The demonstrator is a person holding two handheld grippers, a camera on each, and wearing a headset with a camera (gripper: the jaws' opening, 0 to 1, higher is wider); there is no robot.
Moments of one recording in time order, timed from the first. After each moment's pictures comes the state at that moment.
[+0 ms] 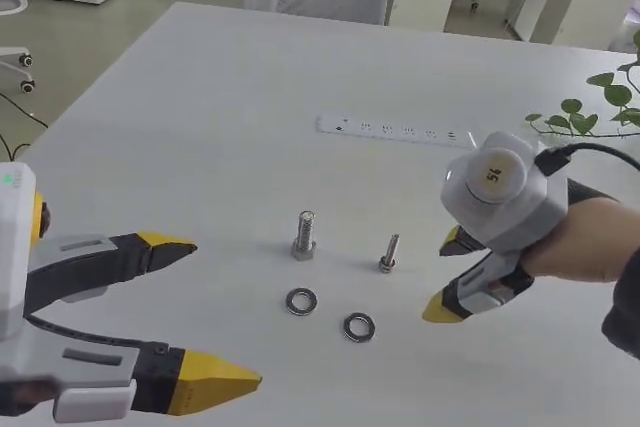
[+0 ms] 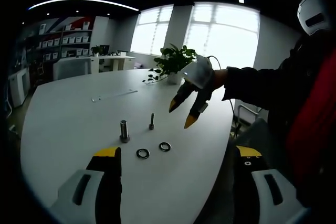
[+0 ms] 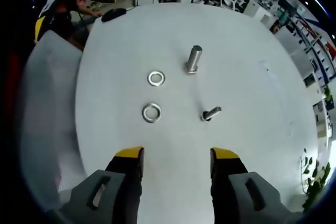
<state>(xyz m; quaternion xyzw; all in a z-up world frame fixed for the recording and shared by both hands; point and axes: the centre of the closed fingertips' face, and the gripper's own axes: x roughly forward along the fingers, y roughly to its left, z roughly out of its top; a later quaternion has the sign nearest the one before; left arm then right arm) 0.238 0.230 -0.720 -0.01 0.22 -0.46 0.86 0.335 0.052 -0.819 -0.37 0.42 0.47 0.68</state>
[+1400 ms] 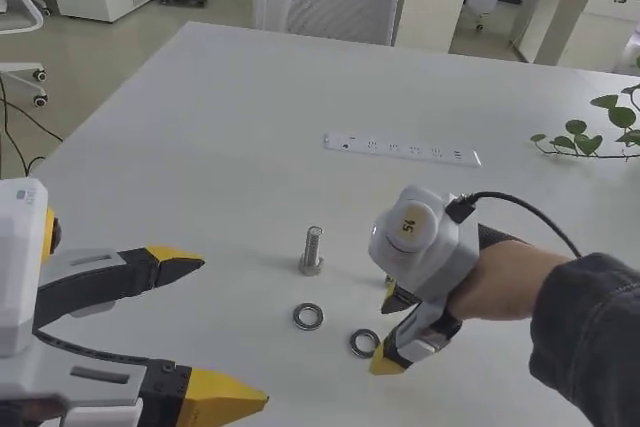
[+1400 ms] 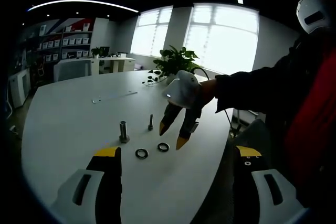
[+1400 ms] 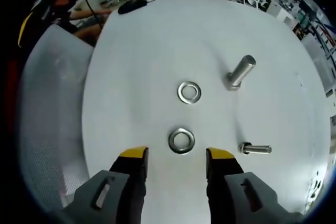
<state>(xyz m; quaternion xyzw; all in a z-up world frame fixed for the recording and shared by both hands) 0.226 0.233 -0.714 -0.01 0.21 -0.46 0.86 0.308 0.113 -0.862 -0.37 0.45 0.53 0.62</state>
